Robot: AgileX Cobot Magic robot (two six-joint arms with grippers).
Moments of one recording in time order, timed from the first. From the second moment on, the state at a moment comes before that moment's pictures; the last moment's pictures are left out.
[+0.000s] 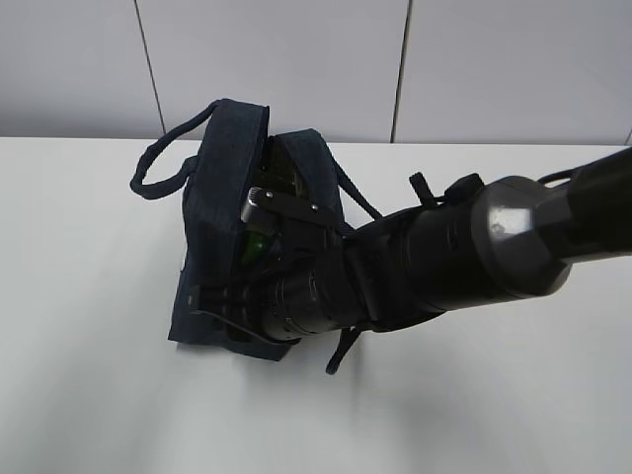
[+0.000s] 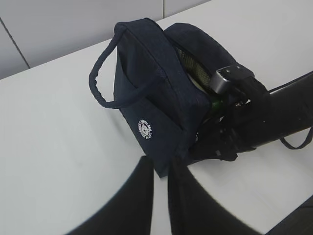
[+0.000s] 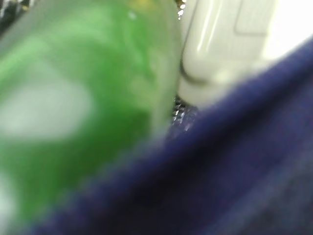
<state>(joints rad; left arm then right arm) -0.26 0.76 -0.79 -0.40 0.71 0.45 0.72 2.01 -1.12 1.82 0.16 -1.13</state>
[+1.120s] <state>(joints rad) -0.26 0.76 -0.79 -0.40 0.71 0.45 0.72 1.87 -0.98 1.83 0.19 -1.13</state>
